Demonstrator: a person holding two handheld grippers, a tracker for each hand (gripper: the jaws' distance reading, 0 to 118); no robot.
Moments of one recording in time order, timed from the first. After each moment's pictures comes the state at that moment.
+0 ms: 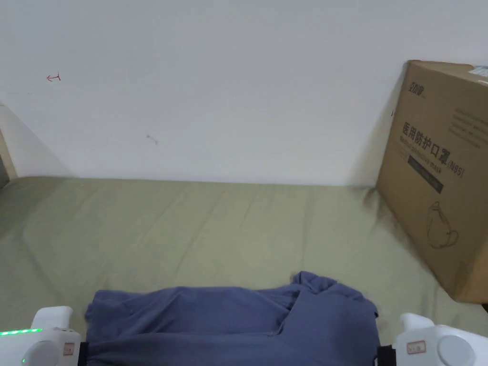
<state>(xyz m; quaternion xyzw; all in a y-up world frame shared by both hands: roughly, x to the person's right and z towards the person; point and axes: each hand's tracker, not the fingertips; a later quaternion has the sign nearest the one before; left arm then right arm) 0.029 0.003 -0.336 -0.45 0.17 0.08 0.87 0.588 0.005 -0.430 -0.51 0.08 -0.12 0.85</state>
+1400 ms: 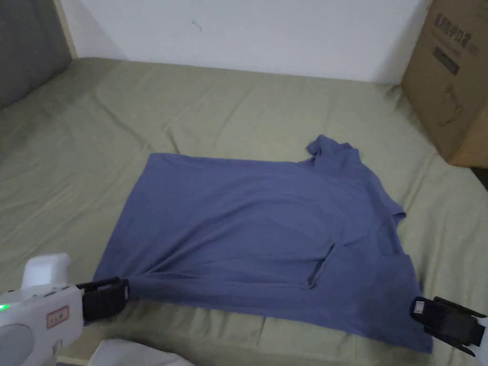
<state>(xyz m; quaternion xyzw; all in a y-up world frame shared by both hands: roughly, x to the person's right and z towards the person) 0.085 -0.002 0.049 -0.36 0.13 0.15 0.91 0.639 0.027 -0.057 -0.40 0.09 -0.16 0.90</state>
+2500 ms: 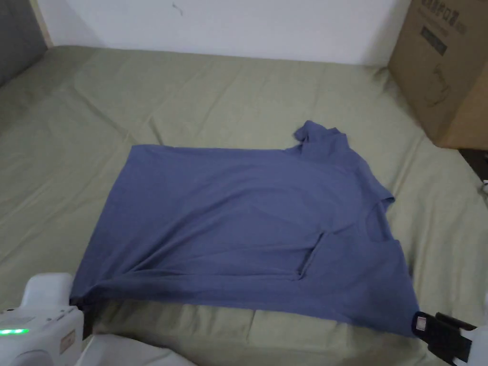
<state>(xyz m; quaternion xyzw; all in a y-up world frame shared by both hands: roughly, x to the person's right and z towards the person) 0.106 -0.035 0.032 -0.41 0.17 0.06 0.89 0.637 0.017 -0.036 -0.41 0.11 -0.14 0.89</state>
